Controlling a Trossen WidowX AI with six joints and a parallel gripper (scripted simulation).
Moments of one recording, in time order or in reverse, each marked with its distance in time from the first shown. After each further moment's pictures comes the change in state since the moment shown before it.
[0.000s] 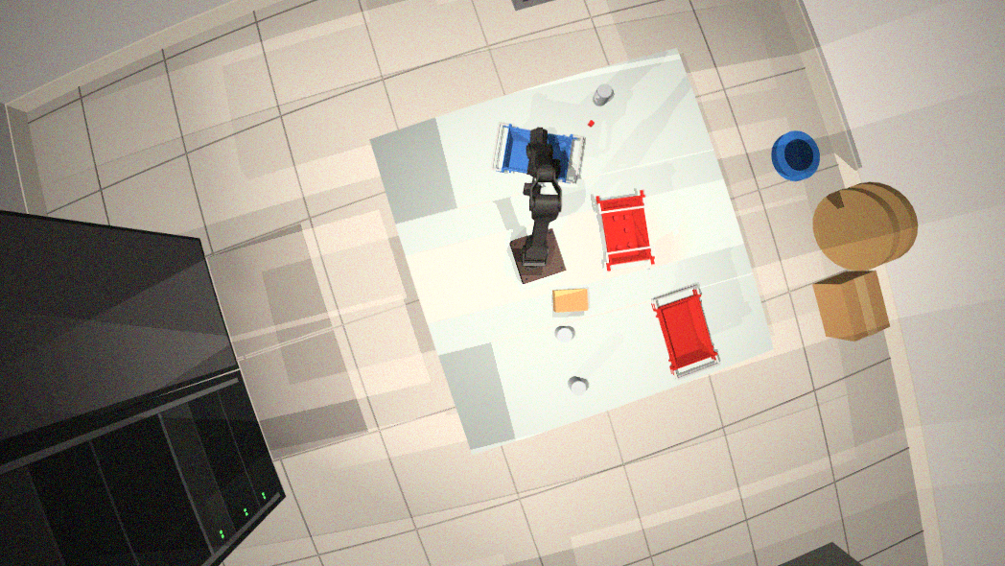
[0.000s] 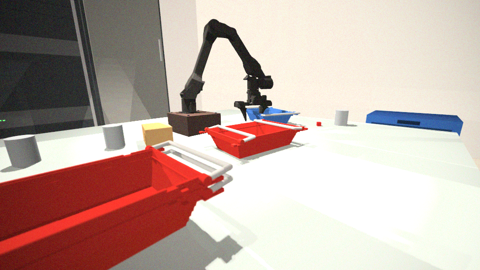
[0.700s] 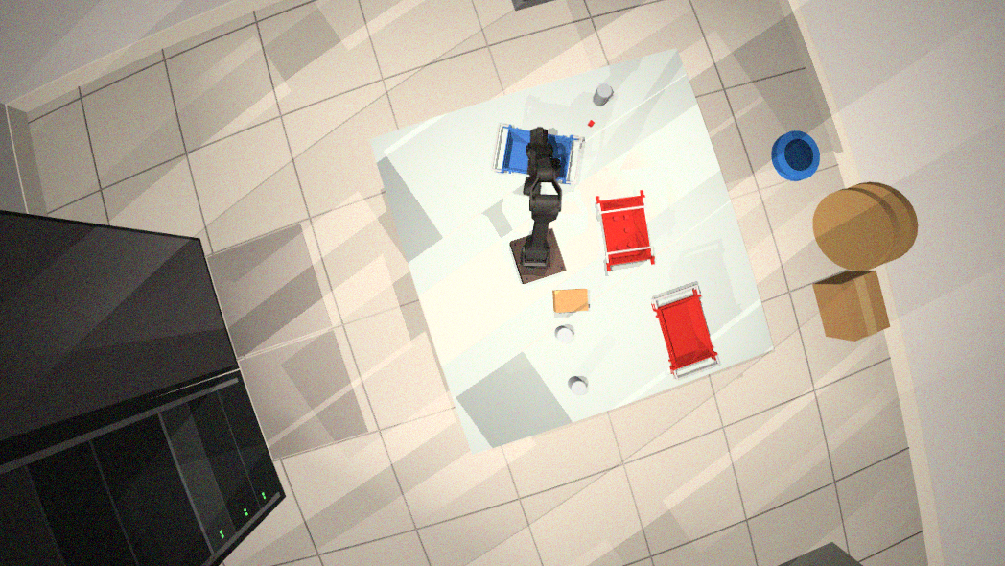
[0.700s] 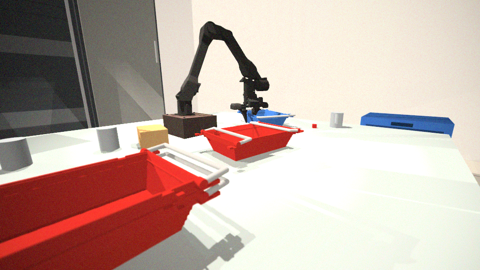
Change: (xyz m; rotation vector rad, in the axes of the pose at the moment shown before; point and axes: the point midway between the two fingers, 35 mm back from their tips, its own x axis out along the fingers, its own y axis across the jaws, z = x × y) arm 0.000 0.002 0.000 0.000 0.000 0.009
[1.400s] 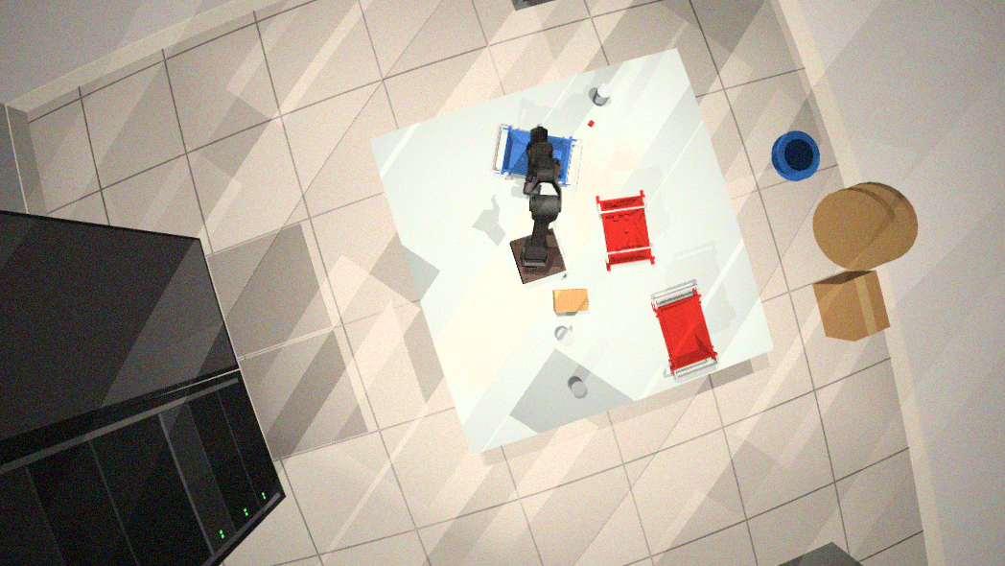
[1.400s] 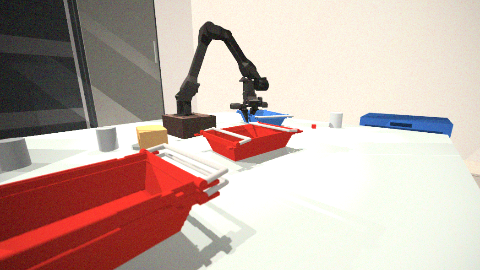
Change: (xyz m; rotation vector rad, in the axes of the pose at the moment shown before) arm -0.004 0.001 0.000 0.001 -0.001 0.001
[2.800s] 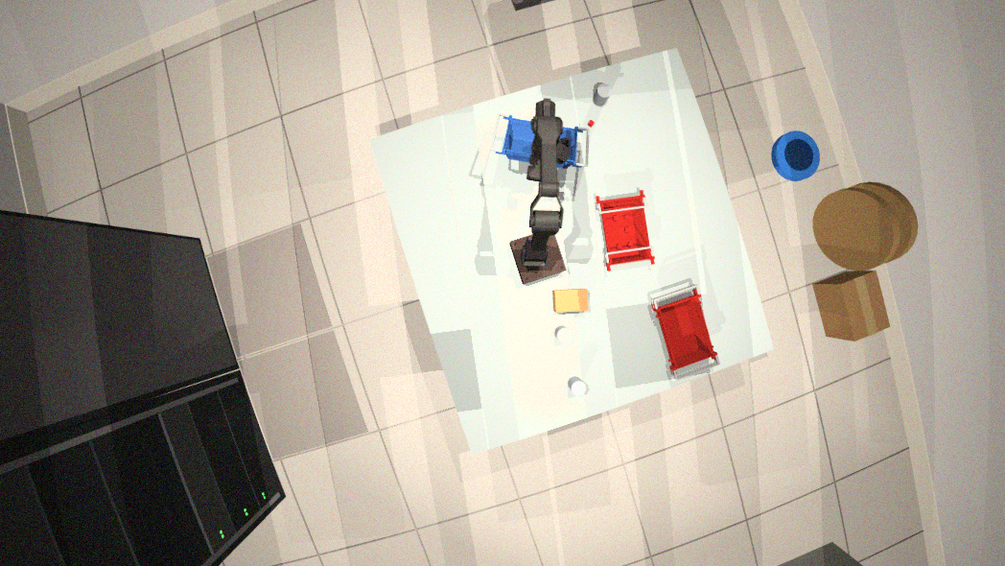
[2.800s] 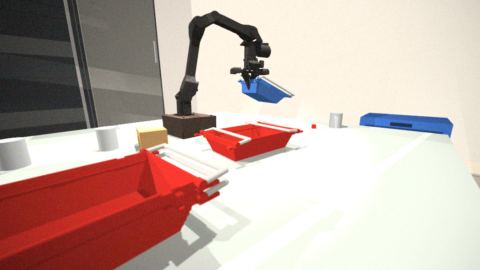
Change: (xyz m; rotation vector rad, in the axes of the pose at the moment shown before) arm -0.165 0.006 -0.001 0.006 -0.004 -0.023
